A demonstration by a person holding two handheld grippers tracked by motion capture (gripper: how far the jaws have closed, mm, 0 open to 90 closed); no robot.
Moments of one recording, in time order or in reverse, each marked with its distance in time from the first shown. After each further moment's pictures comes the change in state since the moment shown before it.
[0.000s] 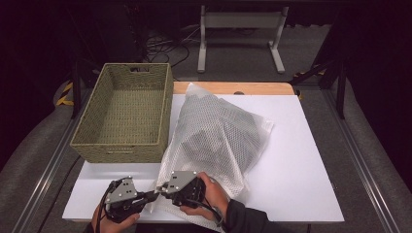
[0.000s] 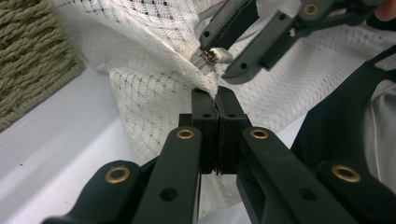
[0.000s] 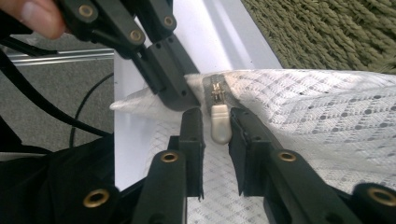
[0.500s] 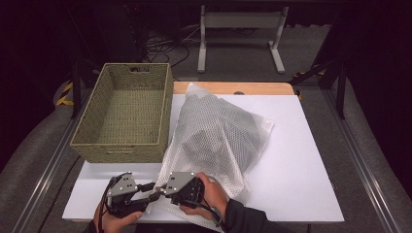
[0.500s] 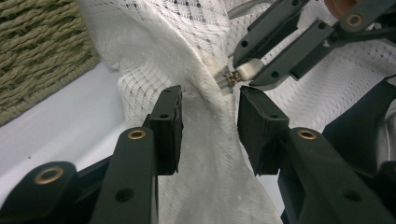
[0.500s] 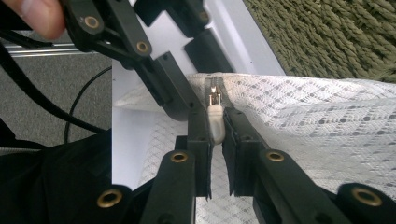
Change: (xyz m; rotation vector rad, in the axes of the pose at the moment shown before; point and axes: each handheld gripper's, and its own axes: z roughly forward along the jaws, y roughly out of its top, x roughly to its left) left arm 0.012 0.002 0.007 -0.006 0.008 -0.080; right arm 0.001 0.002 0.000 0.014 -0.005 -0.039
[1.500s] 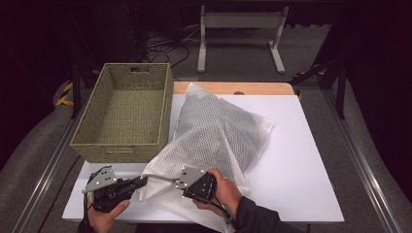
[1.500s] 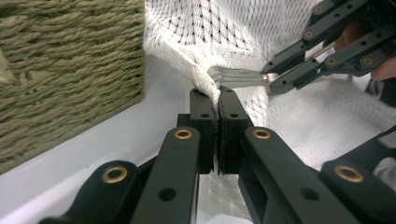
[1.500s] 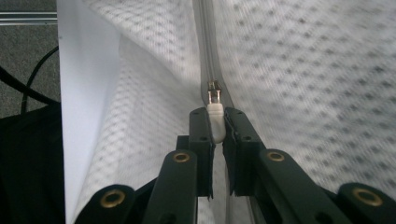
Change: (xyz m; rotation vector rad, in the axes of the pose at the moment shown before) left arm 0.016 -0.001 -0.032 -0.210 0.048 -0.121; right arm -0.012 -0.013 -0.029 0.104 -0.135 0.008
